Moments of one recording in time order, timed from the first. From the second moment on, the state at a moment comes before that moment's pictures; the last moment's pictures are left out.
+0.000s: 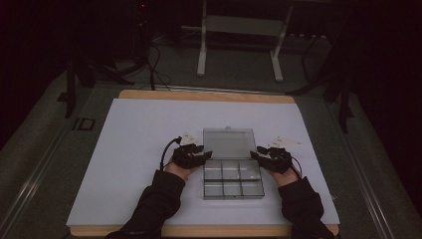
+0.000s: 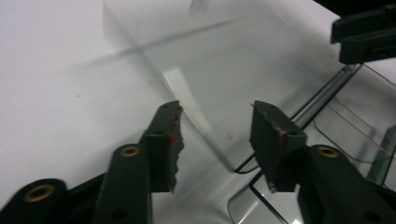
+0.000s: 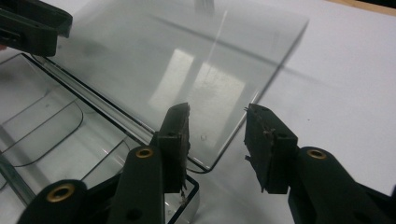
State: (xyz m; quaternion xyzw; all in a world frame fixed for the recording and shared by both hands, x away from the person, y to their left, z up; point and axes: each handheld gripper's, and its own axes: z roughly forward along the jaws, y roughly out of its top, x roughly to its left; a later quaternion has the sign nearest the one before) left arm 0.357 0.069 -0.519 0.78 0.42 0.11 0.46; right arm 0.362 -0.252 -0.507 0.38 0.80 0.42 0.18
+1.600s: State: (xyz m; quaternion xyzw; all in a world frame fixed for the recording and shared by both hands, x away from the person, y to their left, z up) left arm 0.327 0.070 -0.499 0.82 0.32 0.09 0.47; right arm 0.343 -0.274 -0.490 0.33 0.82 0.42 0.18
